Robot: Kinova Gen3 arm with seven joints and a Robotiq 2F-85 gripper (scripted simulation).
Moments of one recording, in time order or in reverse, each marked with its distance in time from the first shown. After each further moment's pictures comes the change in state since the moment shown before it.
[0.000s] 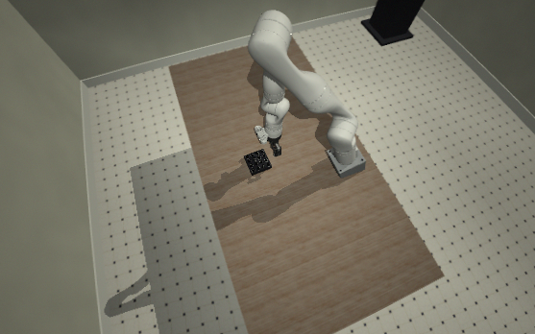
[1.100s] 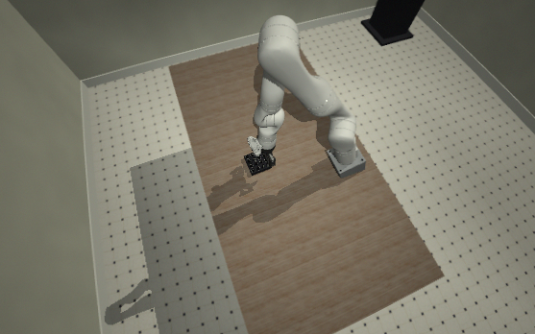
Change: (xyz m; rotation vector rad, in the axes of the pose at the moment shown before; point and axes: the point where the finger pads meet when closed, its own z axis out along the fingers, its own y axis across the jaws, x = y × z) arm 0.053 -0.042 -0.012 -0.017 0.032 -0.044
